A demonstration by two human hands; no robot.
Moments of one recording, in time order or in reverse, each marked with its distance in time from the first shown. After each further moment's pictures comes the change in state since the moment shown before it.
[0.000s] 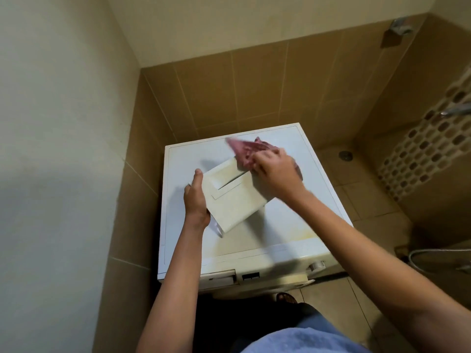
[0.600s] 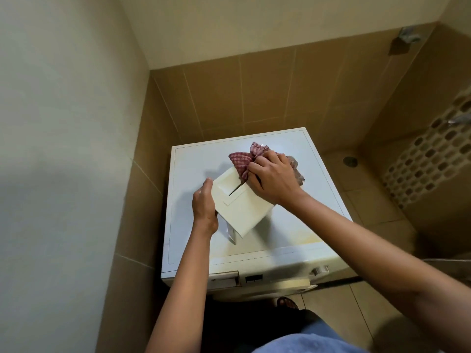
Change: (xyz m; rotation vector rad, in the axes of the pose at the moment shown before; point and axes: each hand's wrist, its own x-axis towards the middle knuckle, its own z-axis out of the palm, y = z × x) left_hand -0.014 -0.008 0.000 0.038 0.018 0.053; right_hand 0.003 -0.015 0.009 -0.191 0.032 -0.160
